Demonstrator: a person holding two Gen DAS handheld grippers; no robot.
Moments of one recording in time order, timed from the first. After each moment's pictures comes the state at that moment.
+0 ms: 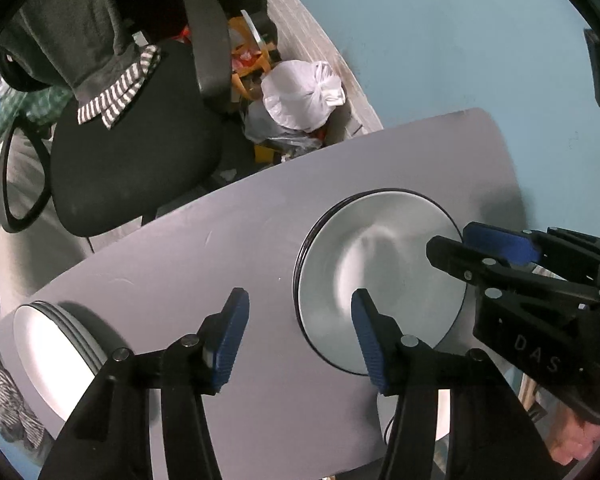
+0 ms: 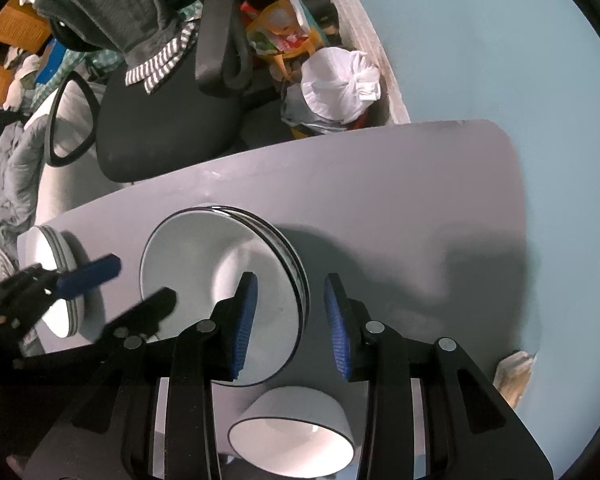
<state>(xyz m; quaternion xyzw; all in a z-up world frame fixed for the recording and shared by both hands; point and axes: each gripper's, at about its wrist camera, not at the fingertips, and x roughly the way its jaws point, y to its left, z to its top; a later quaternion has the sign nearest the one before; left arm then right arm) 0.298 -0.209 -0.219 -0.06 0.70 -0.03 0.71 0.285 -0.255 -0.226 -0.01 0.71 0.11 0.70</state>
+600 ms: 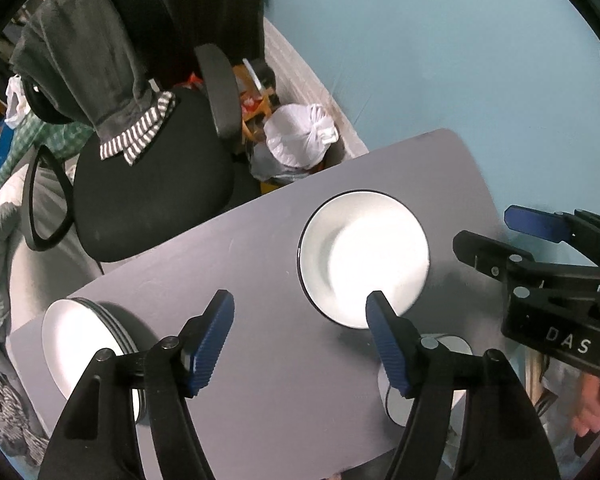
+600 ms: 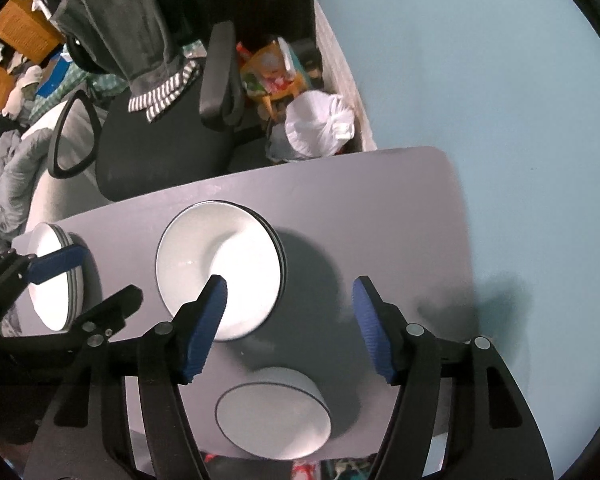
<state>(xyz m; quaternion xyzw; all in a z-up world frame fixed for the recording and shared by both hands) 0.257 -0.203 -0.159 -0.04 0.63 -0.04 0.77 0.246 -0.261 -0.160 -0.05 0.64 0.09 0.77</state>
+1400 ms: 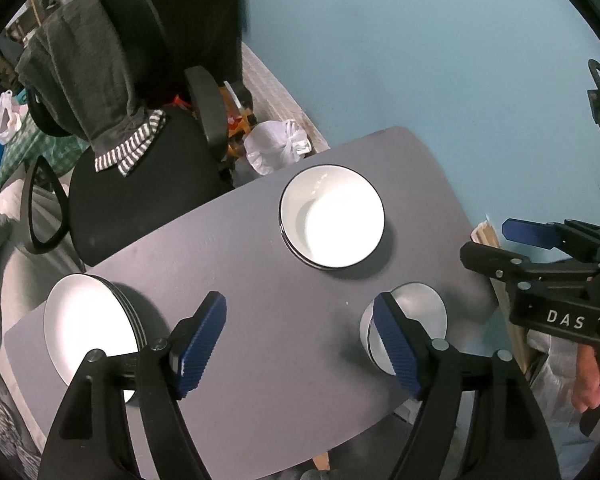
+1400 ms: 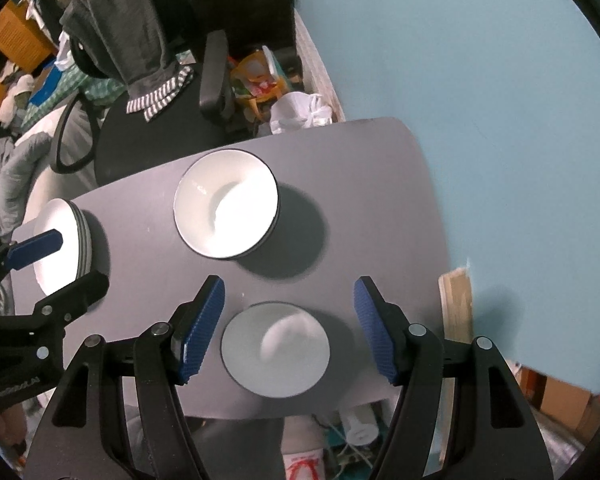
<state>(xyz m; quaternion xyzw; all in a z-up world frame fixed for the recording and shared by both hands) 0.195 -0.195 -0.126 -0.04 0.59 -0.09 0.80 0.177 -0.267 -0.130 -0.03 0.63 0.05 0.78</state>
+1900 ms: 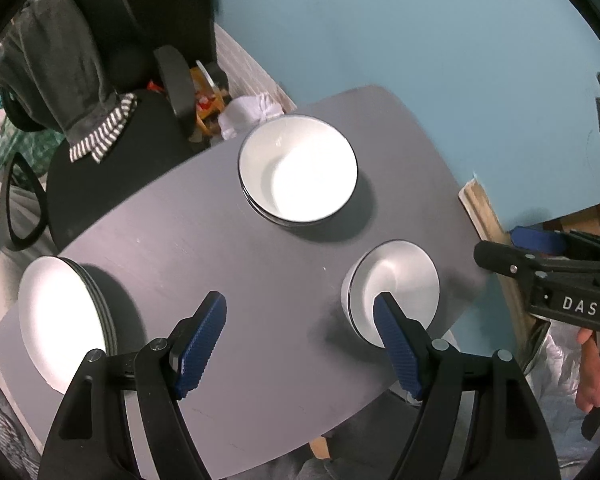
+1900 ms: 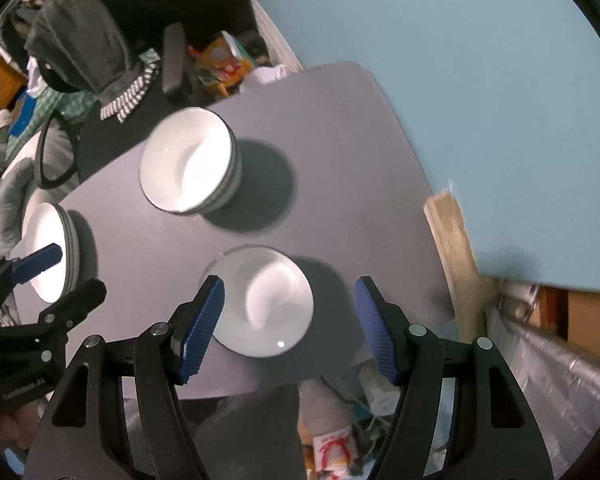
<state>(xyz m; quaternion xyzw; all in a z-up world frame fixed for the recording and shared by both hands) 0.177 -0.221 -0.156 -0.03 0.62 -0.12 0.78 0.135 -0.306 -0.152 0.03 0.65 -0.01 0.76</state>
